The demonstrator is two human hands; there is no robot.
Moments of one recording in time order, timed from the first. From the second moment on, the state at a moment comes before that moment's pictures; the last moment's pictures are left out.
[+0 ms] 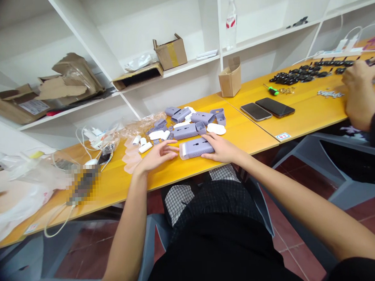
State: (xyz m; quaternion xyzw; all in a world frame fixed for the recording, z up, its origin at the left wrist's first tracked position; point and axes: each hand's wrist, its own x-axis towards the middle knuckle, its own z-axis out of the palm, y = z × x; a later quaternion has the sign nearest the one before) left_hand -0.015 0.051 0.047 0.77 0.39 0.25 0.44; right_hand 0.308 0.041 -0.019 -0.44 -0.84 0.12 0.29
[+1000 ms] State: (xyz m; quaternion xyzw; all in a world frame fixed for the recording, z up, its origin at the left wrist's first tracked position) left_hand -0.009 0.049 0.045 0.71 0.38 0.30 0.52; right_hand 0.308 0.039 -0.015 -0.45 -0.84 0.11 0.29
